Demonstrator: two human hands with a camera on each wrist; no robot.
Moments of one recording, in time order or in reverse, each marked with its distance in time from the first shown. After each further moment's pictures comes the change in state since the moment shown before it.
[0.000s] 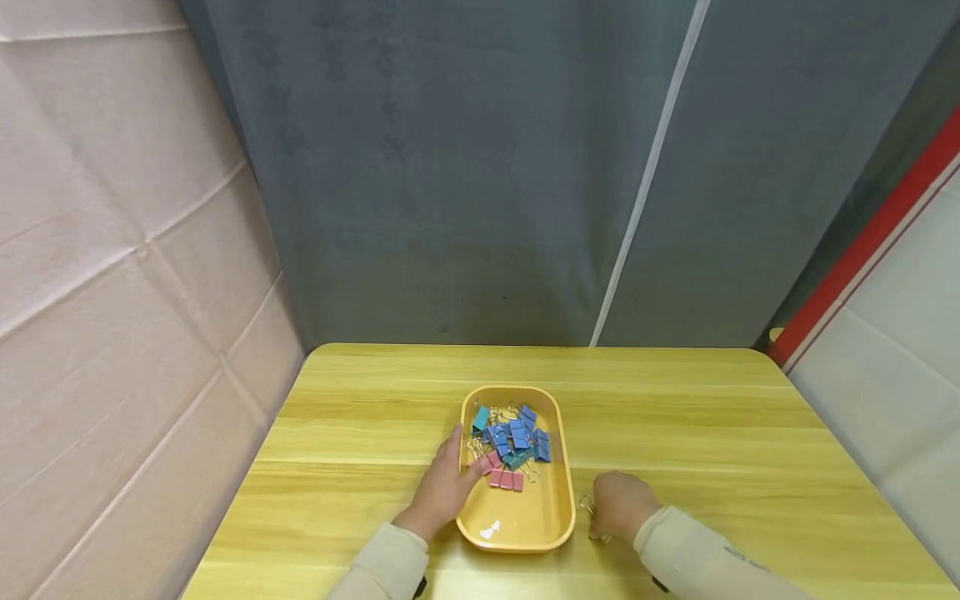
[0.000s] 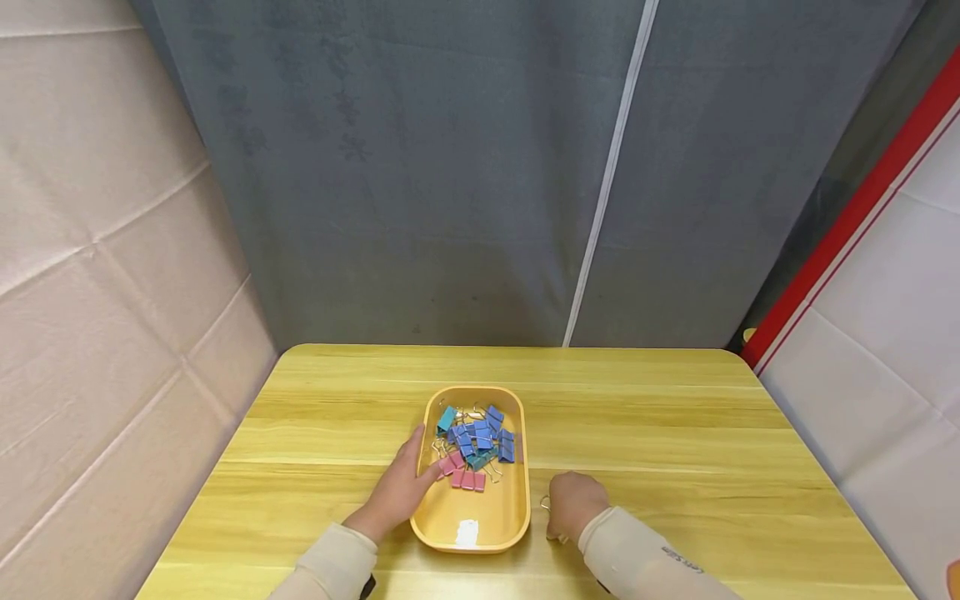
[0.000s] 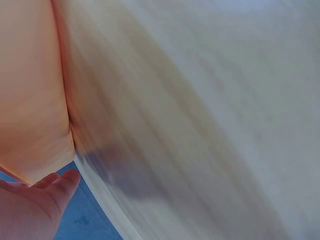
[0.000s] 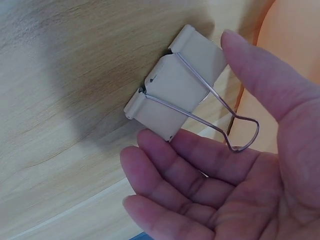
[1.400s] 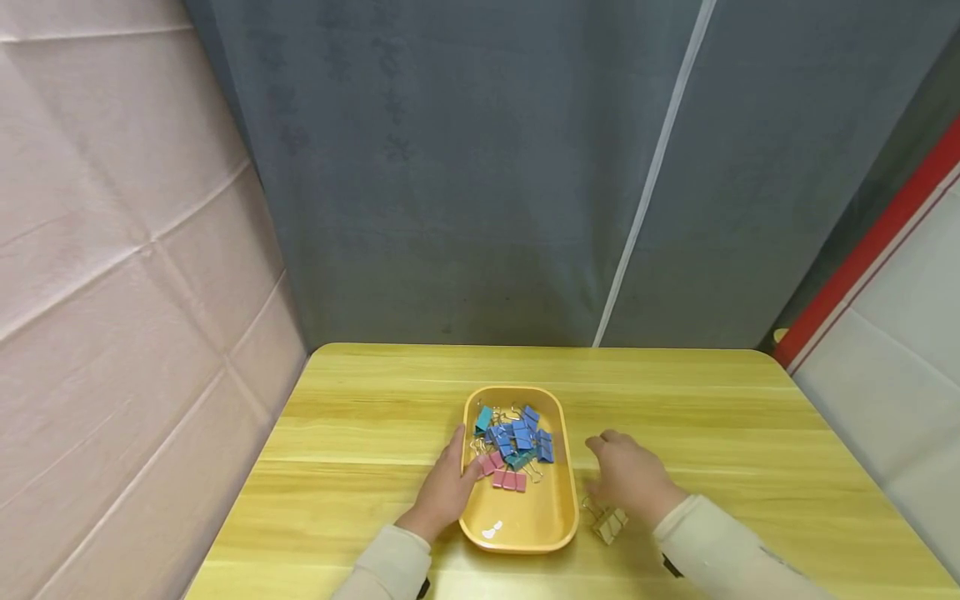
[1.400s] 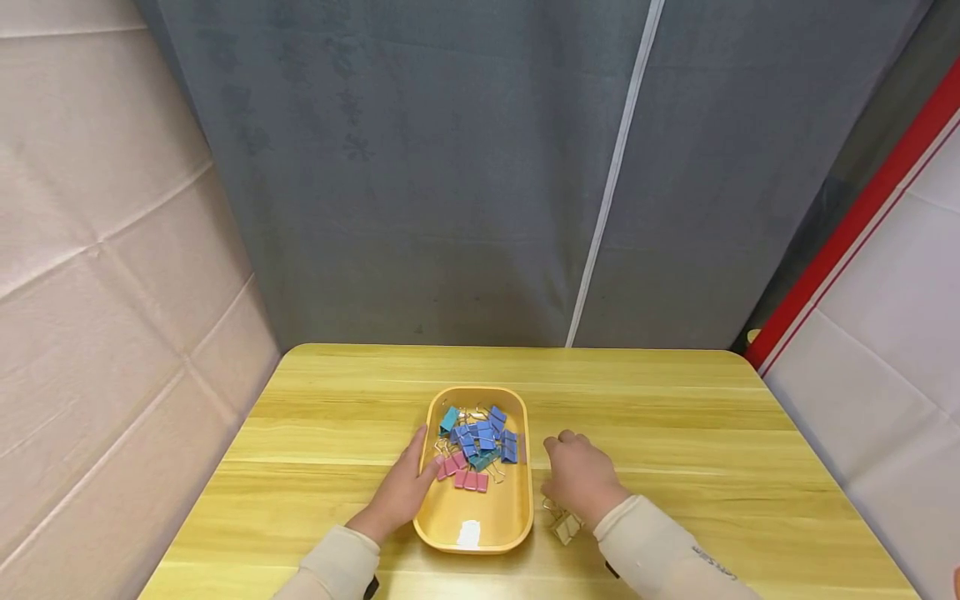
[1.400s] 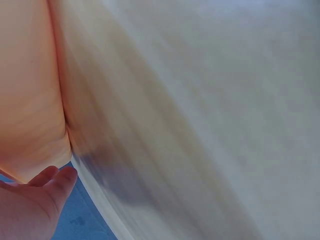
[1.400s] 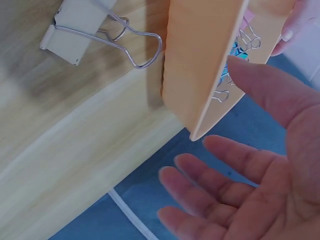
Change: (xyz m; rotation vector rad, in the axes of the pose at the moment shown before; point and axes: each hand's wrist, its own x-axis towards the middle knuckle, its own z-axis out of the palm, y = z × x) left_hand -0.001 0.000 0.000 -0.022 0.008 0.019; right_hand 0.000 -0.003 -0.042 0.060 0.260 -0.138
